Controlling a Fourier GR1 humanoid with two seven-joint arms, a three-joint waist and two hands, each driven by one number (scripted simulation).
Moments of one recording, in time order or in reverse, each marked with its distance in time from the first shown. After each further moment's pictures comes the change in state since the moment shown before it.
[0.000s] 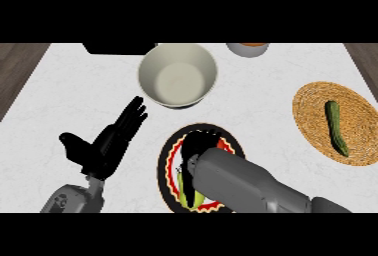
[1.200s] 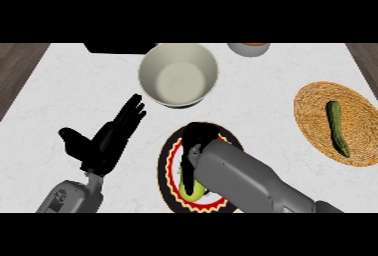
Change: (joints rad) left arm -0.026 0.021 -0.004 0.031 0.033 0.011 -0.008; right arm 0.037 0.005 -0.207 -0.064 0.132 0.120 -0.012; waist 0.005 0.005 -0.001
